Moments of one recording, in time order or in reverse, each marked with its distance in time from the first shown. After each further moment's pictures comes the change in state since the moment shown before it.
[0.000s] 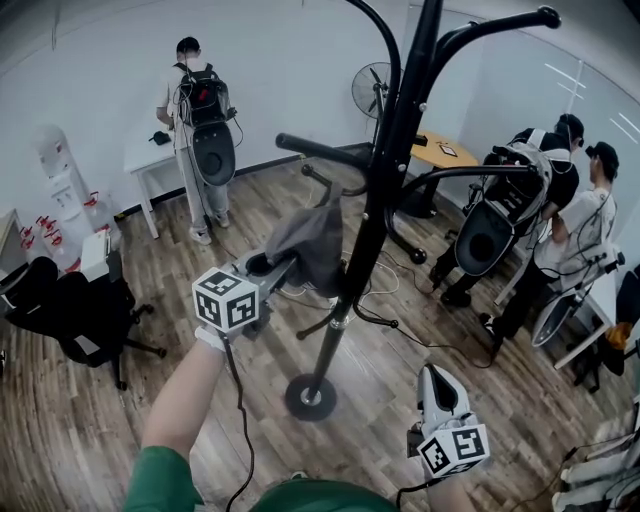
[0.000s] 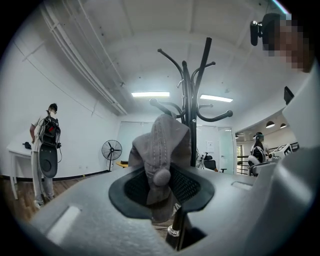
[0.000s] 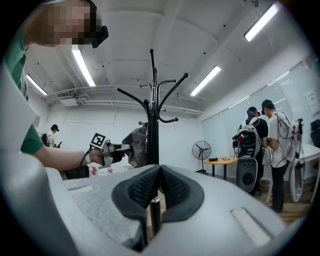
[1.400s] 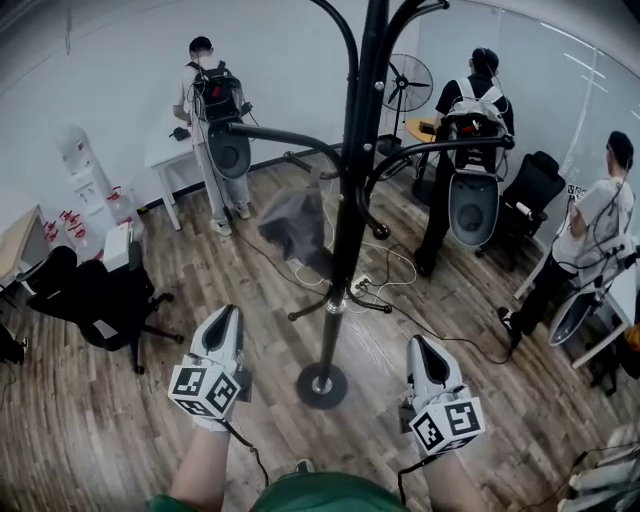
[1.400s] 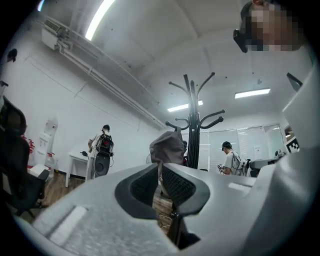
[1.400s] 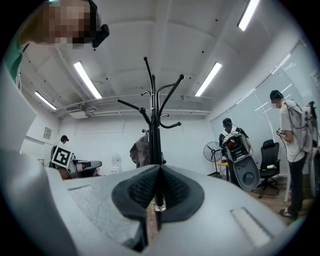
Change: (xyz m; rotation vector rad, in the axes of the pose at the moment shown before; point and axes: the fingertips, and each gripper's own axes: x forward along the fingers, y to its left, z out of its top) left arm -0.154 -0.072 -0.030 -0.034 -0.157 0.566; right arm 0.013 -0.019 0.019 0.058 -0.060 0.141
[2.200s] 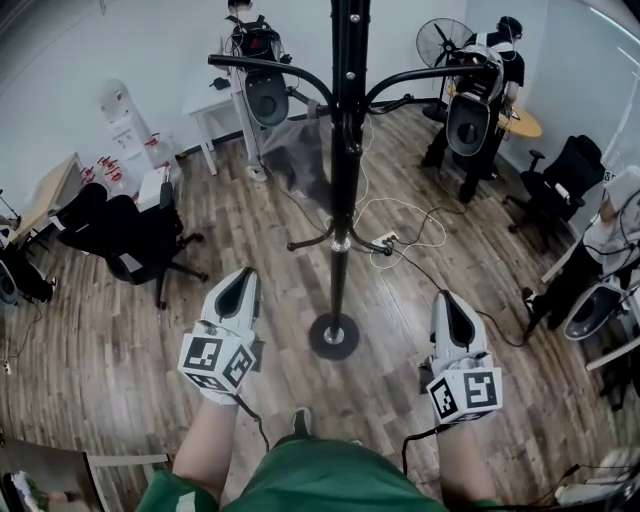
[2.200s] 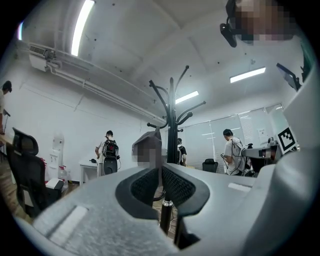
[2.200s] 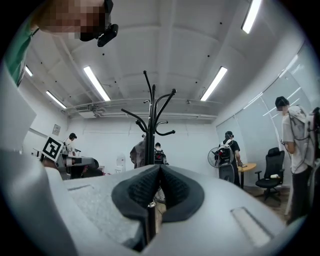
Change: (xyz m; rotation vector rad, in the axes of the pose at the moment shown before) left arm -0.051 -0.124 0.001 0.153 0.039 0.090; right arm -0.060 -0.068 0.028 -0.064 -0.038 0.080
